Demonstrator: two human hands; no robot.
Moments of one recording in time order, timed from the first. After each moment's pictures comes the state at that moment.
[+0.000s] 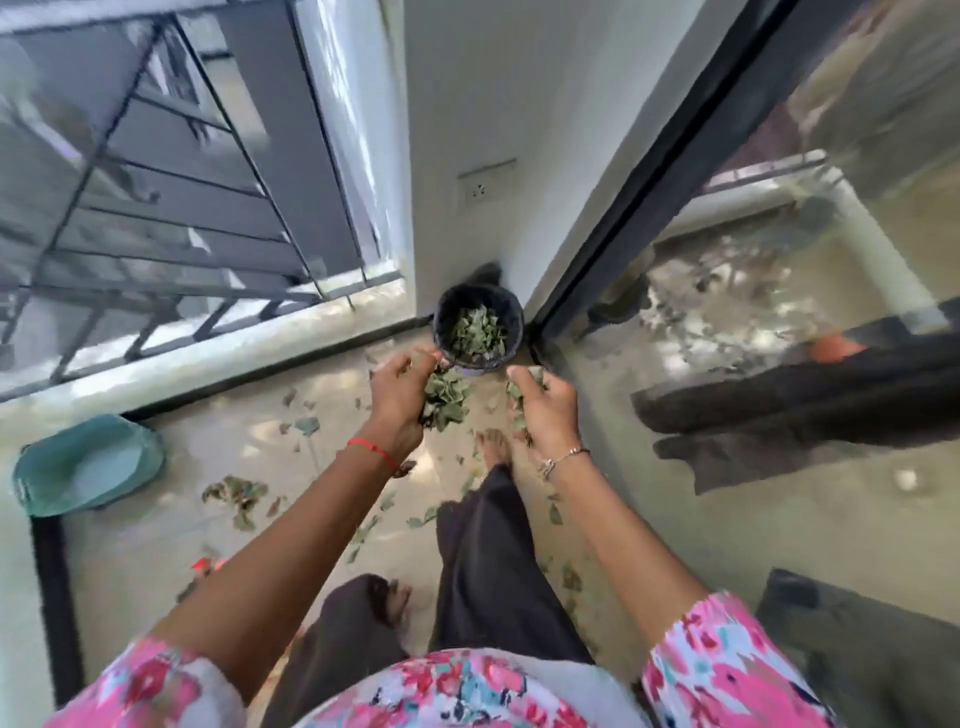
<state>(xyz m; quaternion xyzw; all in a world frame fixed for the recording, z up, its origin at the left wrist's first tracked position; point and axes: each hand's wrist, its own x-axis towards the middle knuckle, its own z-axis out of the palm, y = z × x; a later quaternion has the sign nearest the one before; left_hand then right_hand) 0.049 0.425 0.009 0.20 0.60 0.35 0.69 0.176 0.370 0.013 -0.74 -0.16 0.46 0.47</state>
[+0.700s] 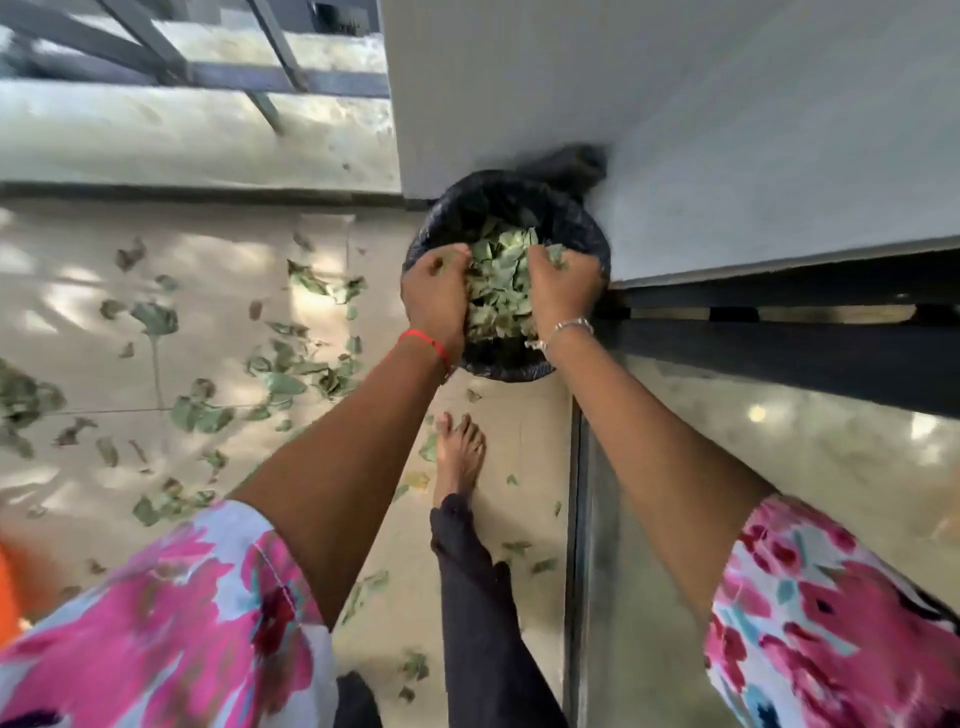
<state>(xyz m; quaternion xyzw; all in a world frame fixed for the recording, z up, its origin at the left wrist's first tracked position) 0.211 0.651 -0.431 0.04 0.71 0.38 0.60 0.310 0.663 -0.414 -0.82 -0.32 0.40 0.26</state>
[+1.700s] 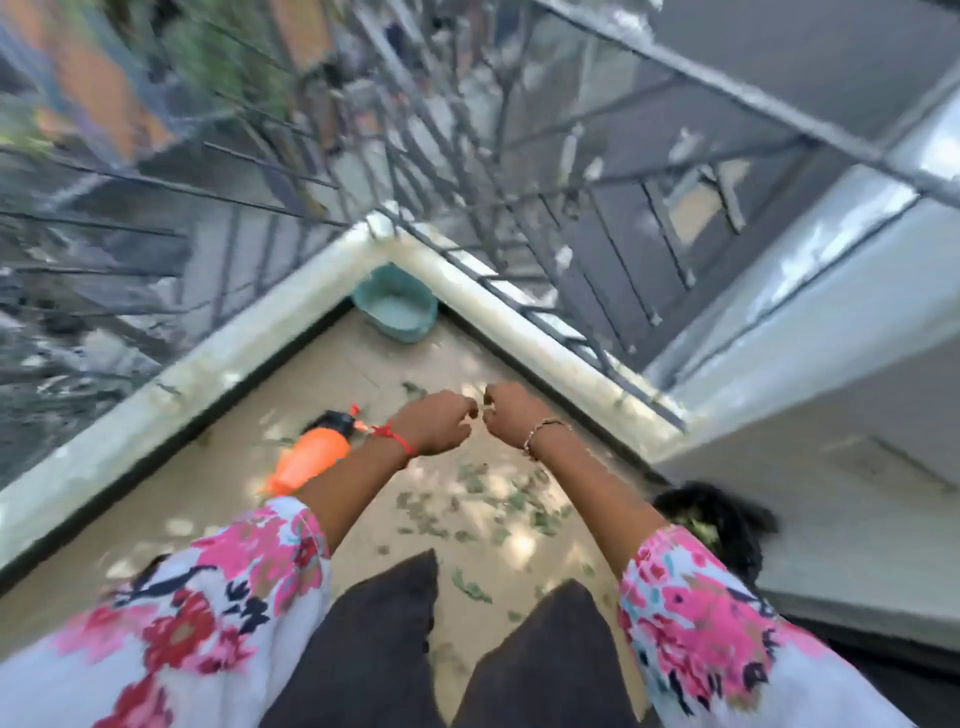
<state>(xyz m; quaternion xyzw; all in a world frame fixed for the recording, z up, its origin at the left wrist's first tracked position) -0.139 0.377 -0.059 0.49 0.80 0.03 0.35 -0.048 0.478 -0.048 -0.28 -0.89 0.28 -0.20</state>
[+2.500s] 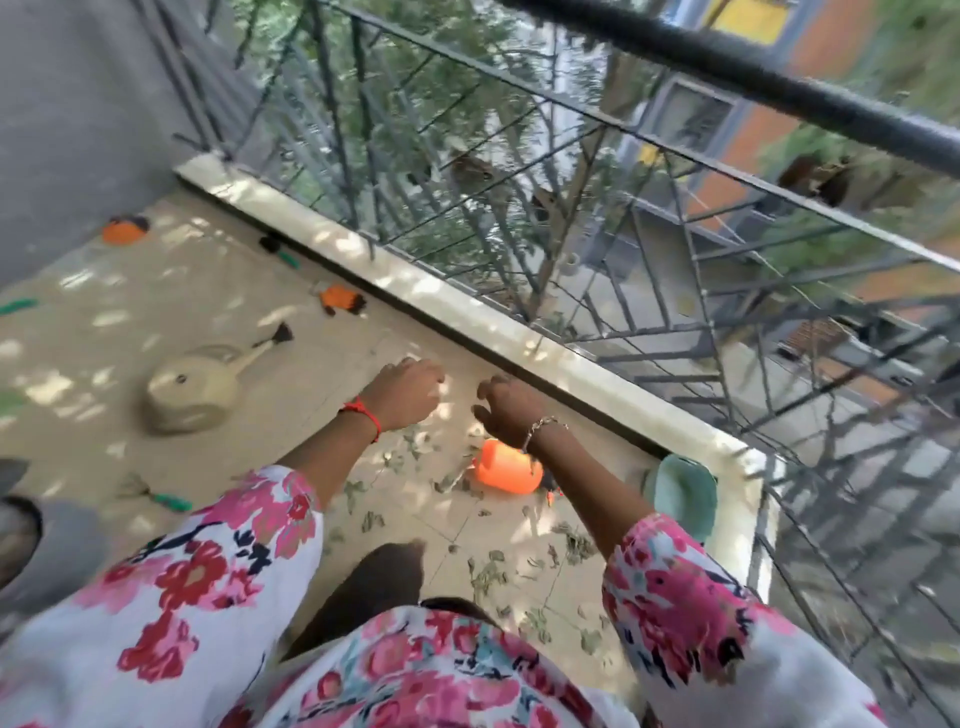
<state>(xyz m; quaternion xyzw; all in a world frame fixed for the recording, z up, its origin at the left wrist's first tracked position) -0.115 0.049 0.066 -0.13 0.97 0.17 0.12 -0.204 0.195 0.070 0.43 -0.87 0.06 -0.23</state>
